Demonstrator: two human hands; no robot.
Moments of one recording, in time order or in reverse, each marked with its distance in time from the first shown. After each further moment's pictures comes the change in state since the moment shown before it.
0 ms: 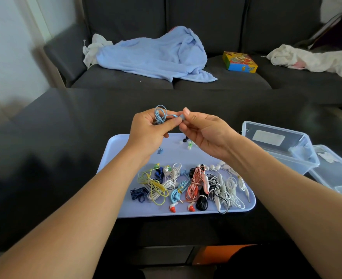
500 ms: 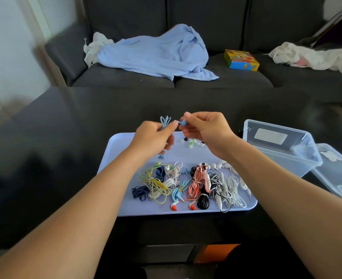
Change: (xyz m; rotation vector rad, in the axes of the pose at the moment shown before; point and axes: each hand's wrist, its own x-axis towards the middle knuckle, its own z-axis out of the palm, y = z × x) left_hand -0.002 -0.008 -0.006 0.372 -0.096 -0.321; right_hand 0.018 0.014 -0.016 -0.469 0.187 -0.207
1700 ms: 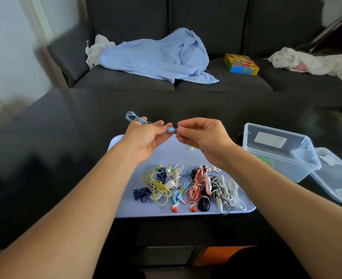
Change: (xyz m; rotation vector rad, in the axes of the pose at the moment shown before) left_hand 0.003 0.014 -0.010 -0.933 0.063 -0.203; right_hand -0.025 -0.007 0.013 0.068 -0.026 0.045
